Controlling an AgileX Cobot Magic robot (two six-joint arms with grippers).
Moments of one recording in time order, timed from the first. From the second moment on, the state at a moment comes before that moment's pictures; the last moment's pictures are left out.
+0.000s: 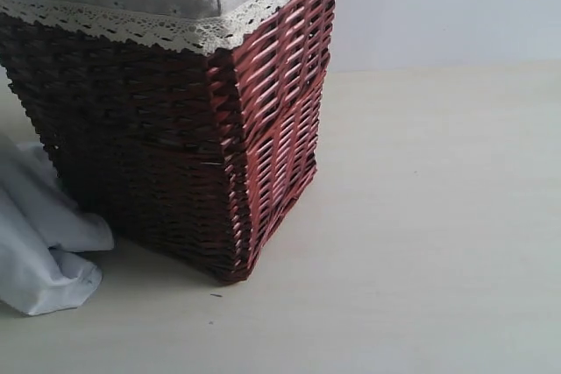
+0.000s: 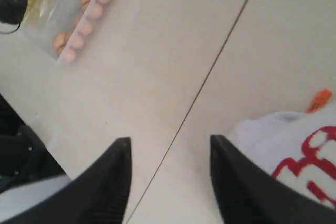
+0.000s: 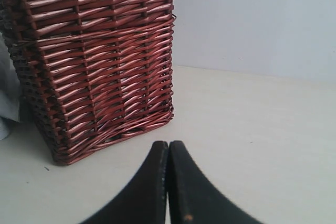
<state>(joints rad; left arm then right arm) 0.25 1.52 -1.49 0.70 1.18 -0.35 0.50 0.01 0.00 -0.08 0.23 0.13</state>
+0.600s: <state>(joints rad) 0.27 1.50 -1.47 -0.58 1.05 0.52 0.50 0.01 0.00 -0.08 0.23 0.13</state>
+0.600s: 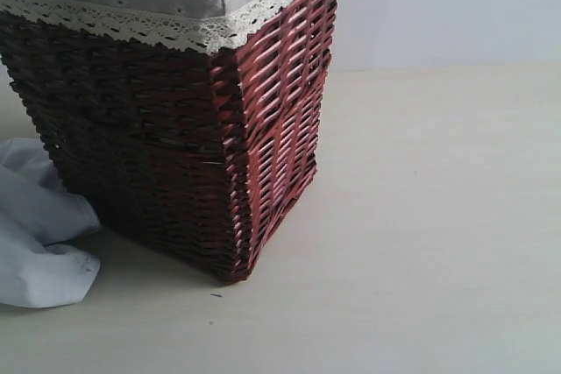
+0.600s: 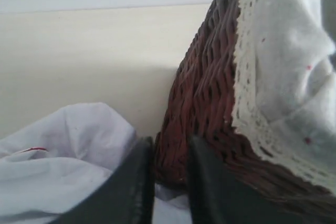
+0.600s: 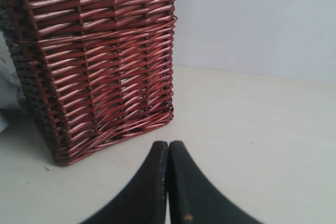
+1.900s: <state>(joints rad) -0.47 1.92 -1.29 -1.73 0.16 1.70 0.50 0.01 0.00 -0.08 0.23 0.13</state>
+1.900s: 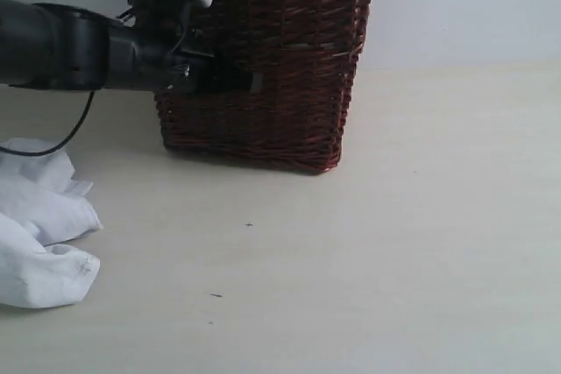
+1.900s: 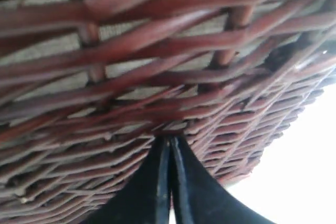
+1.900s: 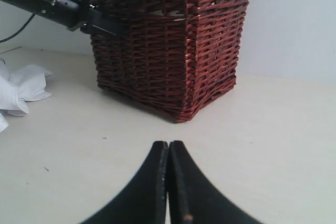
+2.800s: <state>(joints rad) -0.44 1.39 -0.89 -1.61 -0.46 1.82 0.50 0.01 0.00 -0.08 0.23 0.13</state>
